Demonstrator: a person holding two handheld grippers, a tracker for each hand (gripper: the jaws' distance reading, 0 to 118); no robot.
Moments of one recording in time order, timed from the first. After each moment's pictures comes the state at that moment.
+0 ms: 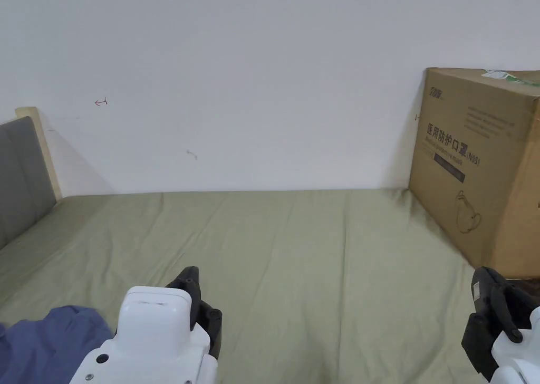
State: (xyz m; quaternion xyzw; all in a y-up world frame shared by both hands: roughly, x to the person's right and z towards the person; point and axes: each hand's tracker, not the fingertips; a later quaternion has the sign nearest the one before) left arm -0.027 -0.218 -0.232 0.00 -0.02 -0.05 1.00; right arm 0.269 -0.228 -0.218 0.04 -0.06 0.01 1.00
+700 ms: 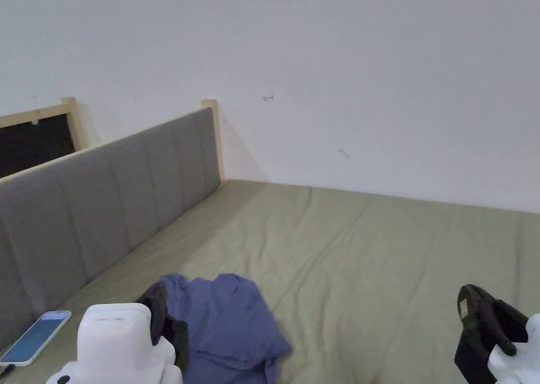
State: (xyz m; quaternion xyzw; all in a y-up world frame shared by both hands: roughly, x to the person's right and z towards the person) left arm -0.196 -0.223 -0.137 -0.01 0.24 -0.02 0.97; right arm 0.098 -0.230 -0.254 -0.01 0.20 -0.03 0.98
